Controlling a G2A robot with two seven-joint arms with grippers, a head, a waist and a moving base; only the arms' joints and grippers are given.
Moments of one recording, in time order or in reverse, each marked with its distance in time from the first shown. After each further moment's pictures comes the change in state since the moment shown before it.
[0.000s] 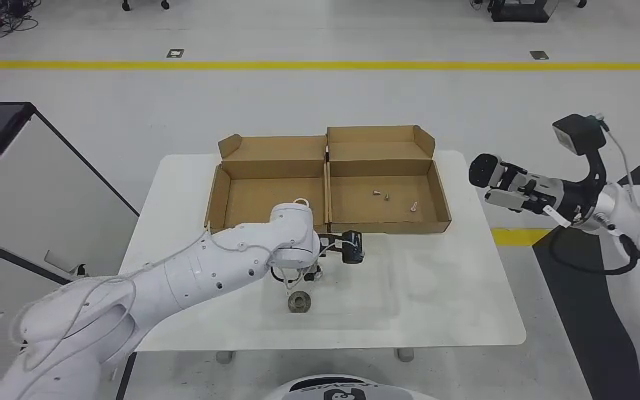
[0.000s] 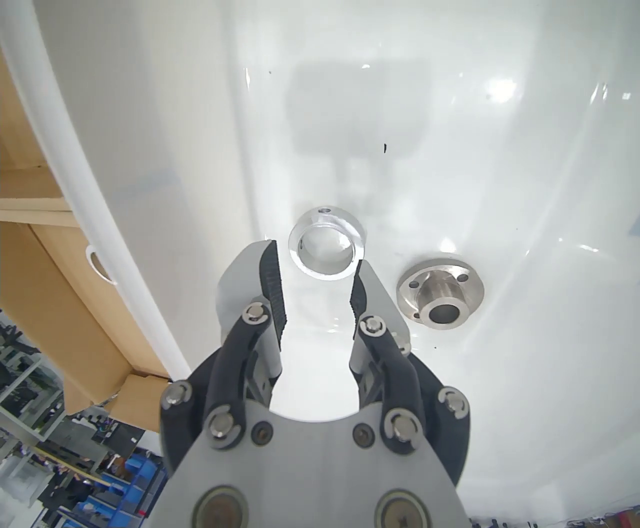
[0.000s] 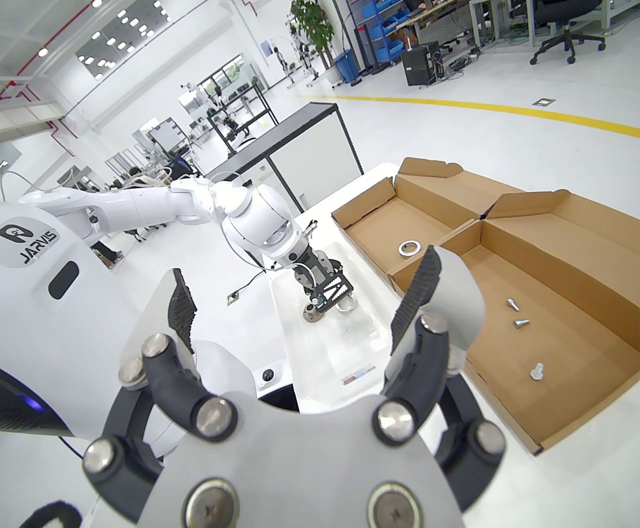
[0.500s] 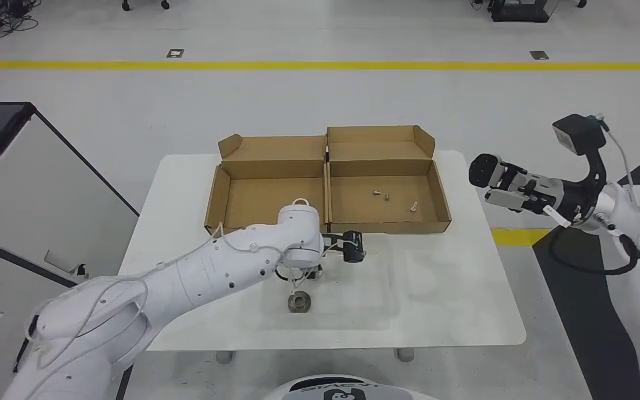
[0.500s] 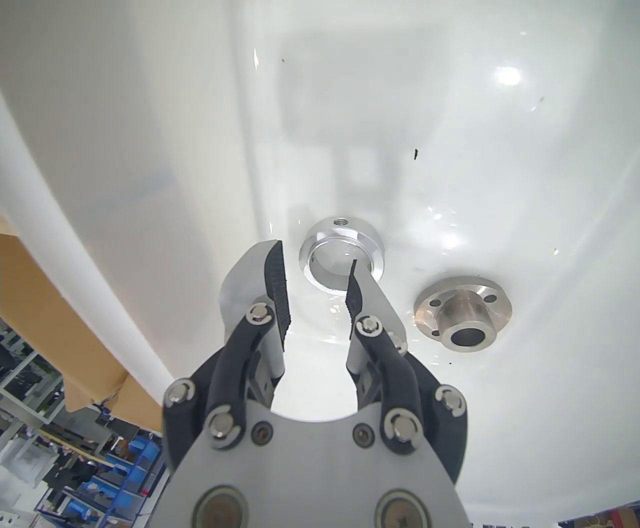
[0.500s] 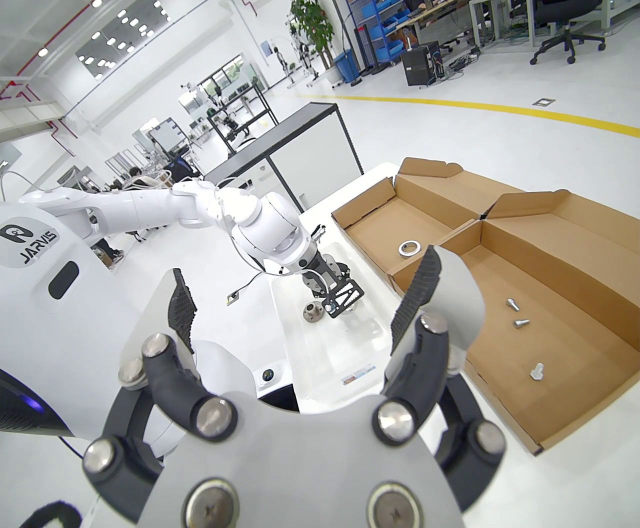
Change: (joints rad) left arm 0.010 -0.052 0.009 0.076 0.044 0.004 -0.014; right arm 0.000 0.000 0.000 0.000 0.000 0.000 0.000
